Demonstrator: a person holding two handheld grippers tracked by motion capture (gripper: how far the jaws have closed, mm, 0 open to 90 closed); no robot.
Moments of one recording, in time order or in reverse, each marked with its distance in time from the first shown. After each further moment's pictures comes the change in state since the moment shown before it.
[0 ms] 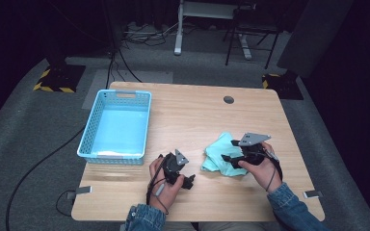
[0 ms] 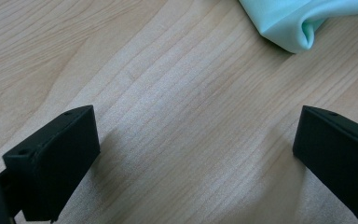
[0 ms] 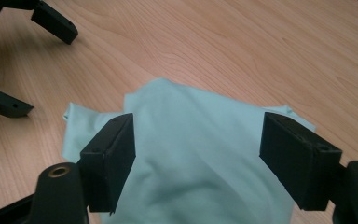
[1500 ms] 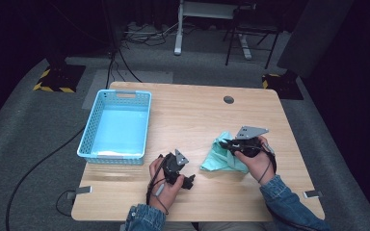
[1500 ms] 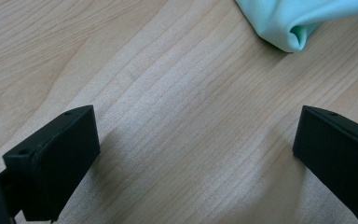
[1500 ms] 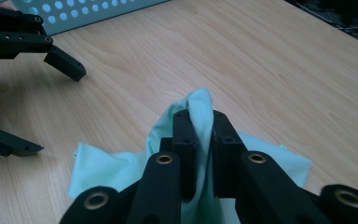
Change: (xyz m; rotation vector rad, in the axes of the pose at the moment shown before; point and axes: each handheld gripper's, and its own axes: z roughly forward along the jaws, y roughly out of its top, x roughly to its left) left arm 0.000 0.000 0.000 0.000 0.002 -0.002; right arm -0.002 0.025 -0.001 -0.064 0.012 -0.007
